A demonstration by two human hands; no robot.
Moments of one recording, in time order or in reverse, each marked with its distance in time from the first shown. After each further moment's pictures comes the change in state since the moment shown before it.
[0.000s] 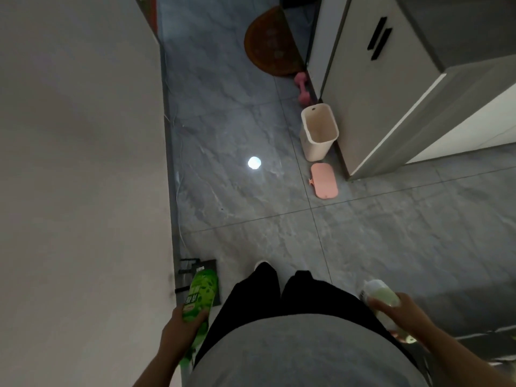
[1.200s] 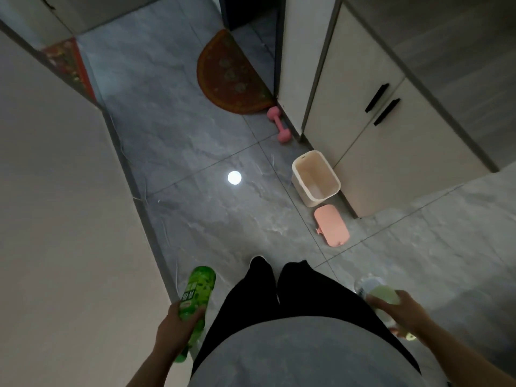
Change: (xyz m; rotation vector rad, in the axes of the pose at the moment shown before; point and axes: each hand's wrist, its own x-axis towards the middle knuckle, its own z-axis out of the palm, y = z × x) left_hand 0.241 0.393 -0.172 0.210 -0.080 0.109; right_hand 0.112 -0.347 -0.063 0.235 -0.014 0.159
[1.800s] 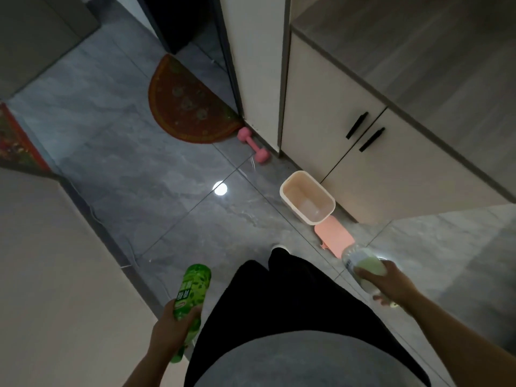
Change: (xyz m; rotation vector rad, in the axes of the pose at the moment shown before) left_hand 0.111 0.215 -0.073 0.229 -0.045 0.129; right_hand 0.068 -0.171 -0.031 0.298 0.023 0.023
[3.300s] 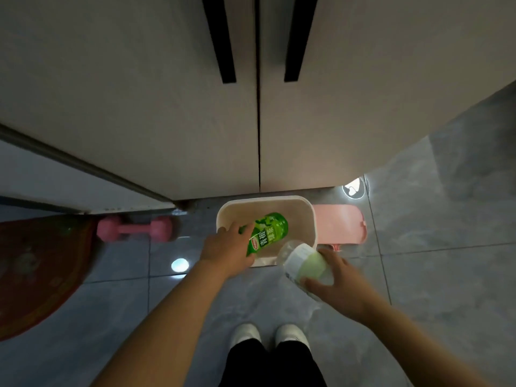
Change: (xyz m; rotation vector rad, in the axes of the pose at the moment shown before) left_hand 0.345 0.385 0.319 1.686 -0.218 1.441; right_hand 0.297 -0.046 0.166 0.385 0.263 0.053
